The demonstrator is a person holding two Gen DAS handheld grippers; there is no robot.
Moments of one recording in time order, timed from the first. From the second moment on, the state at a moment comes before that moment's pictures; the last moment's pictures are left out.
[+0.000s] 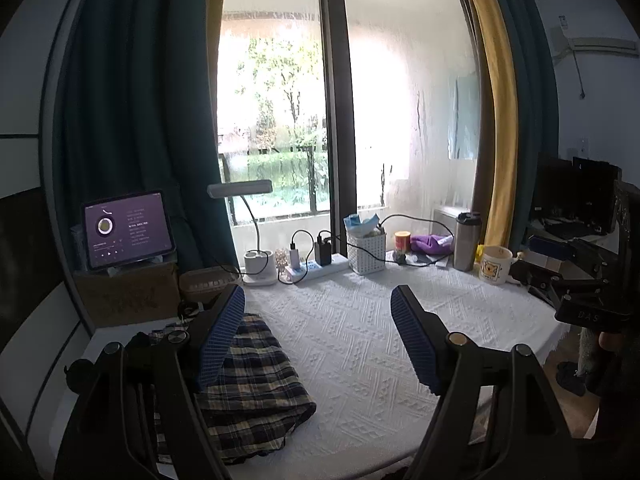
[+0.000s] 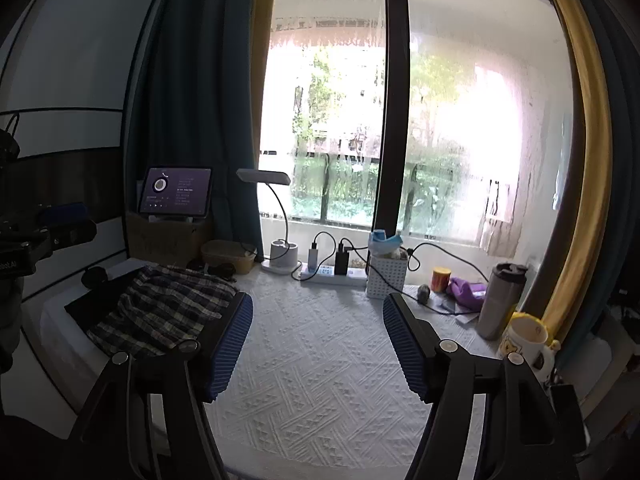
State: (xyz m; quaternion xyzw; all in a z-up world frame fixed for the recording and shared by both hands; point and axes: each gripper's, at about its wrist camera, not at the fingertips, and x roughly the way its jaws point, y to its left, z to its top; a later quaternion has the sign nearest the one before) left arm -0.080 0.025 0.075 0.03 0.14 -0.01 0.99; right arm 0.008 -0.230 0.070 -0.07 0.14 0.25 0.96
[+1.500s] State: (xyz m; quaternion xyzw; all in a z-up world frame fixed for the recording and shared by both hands) left arm -0.127 0.057 0.096 -0.04 0.05 0.07 1.00; right arm -0.033 -0.226 0.132 -0.02 0.07 0.21 0.98
